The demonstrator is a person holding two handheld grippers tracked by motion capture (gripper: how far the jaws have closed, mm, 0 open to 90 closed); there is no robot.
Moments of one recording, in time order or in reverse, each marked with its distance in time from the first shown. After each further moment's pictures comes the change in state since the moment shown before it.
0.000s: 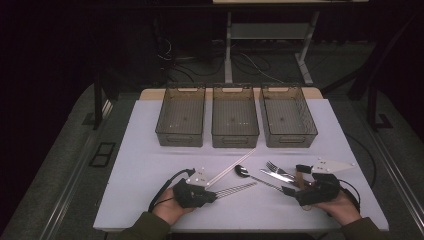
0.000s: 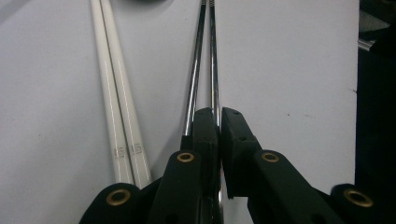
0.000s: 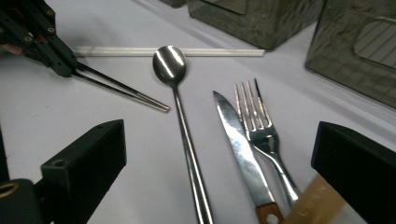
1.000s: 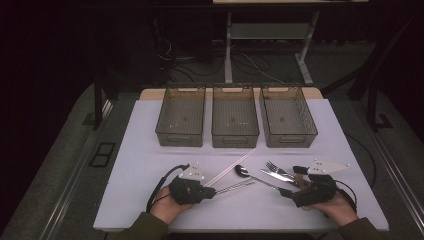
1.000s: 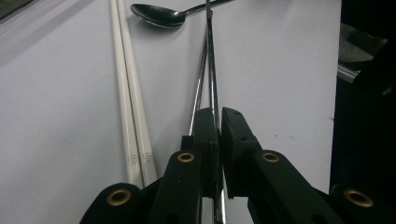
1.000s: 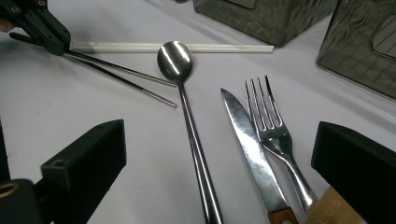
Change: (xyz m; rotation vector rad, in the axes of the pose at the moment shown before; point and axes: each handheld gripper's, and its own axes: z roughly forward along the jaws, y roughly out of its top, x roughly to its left) left arm 0.003 0.005 -0.017 -0.078 -0.010 -0.069; right arm 0.003 -0.001 0.006 0.011 0.000 -0.005
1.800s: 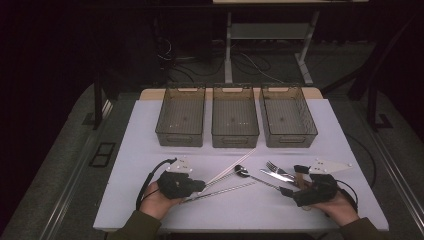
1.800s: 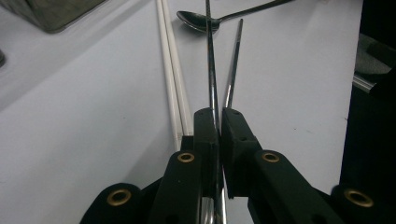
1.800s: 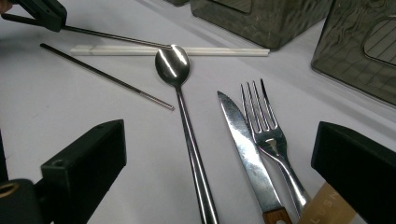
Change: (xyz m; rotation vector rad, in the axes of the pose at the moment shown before) left arm 0.013 -0.002 -0.029 -0.017 0.071 -0.047; right arm -0.001 0.001 -0.002 -0.008 -0.007 -0.003
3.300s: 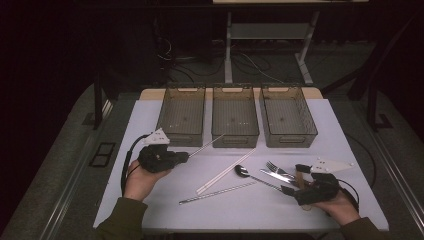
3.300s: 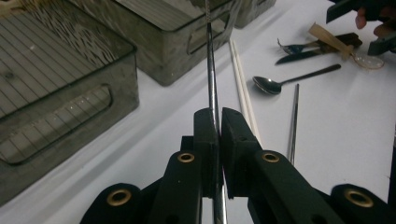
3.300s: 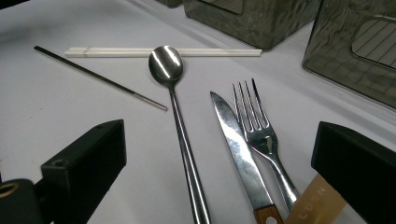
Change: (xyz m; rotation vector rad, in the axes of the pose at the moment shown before) left arm 0.050 0.026 -0.049 -0.141 0.128 -0.083; right arm -0.003 -0.001 -0.002 -0.006 -0.013 0.012
